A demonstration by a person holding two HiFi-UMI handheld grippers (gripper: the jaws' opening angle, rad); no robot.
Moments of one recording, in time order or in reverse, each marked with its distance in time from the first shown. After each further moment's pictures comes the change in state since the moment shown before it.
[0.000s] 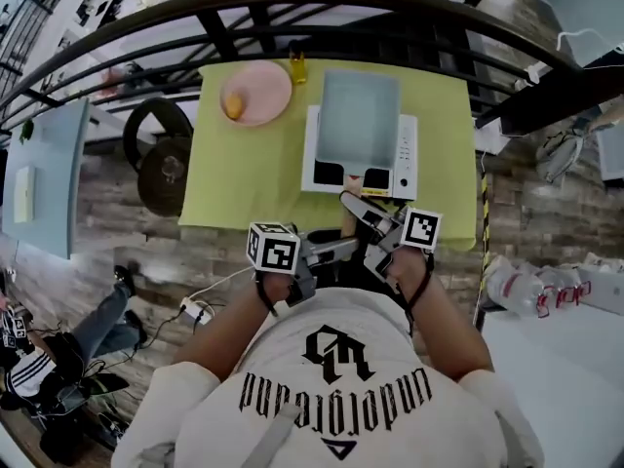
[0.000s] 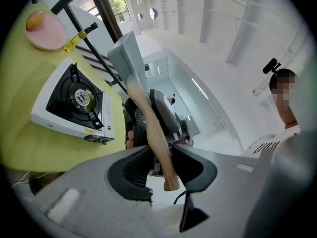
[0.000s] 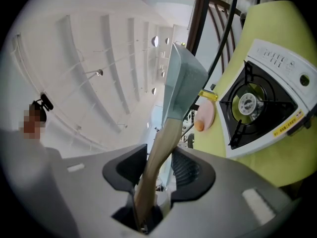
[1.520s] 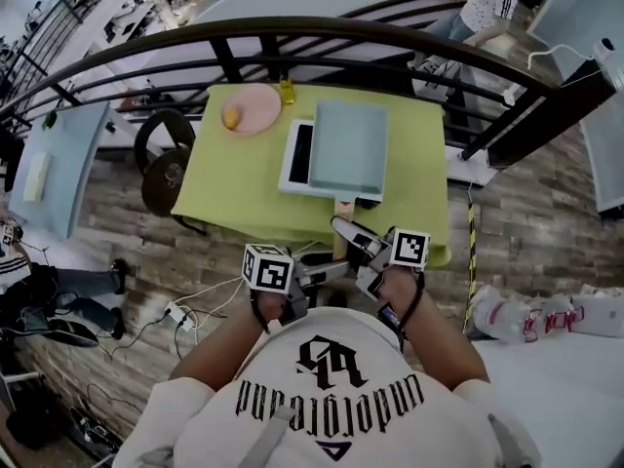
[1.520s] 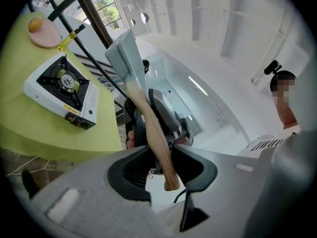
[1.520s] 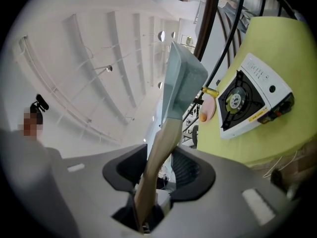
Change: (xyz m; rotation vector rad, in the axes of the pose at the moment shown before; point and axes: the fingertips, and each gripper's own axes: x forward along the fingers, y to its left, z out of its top) left arm 0.063 -0.088 -0.092 0.068 -0.049 0.046; right arm -0.122 0.062 -0.041 -0.045 0.088 0.048
